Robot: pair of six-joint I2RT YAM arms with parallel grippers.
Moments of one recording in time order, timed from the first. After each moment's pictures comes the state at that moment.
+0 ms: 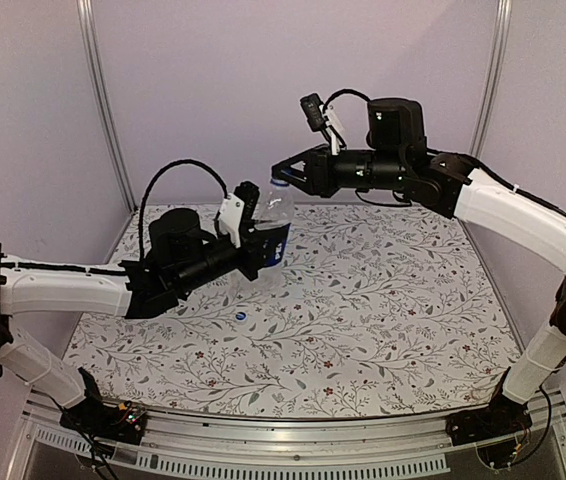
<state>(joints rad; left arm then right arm) -0.94 1.44 0.84 0.55 -0.09 -0.03 0.85 1.65 1.66 -0.21 -0.33 0.21</state>
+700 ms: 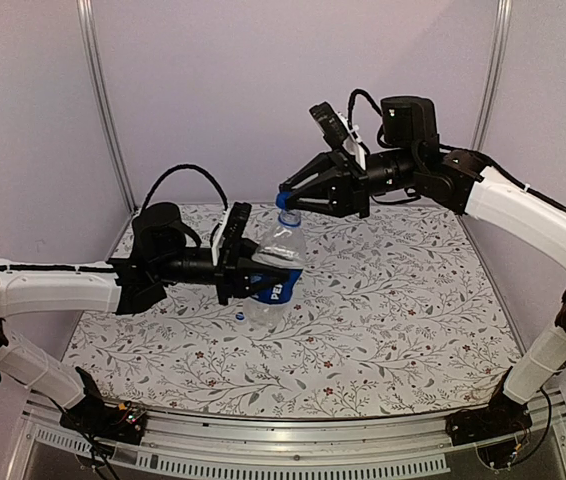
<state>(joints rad) -0.83 1.38 0.79 0.58 0.74 -0.05 0.78 1.61 1.64 -0.25 -1.01 -0.13</state>
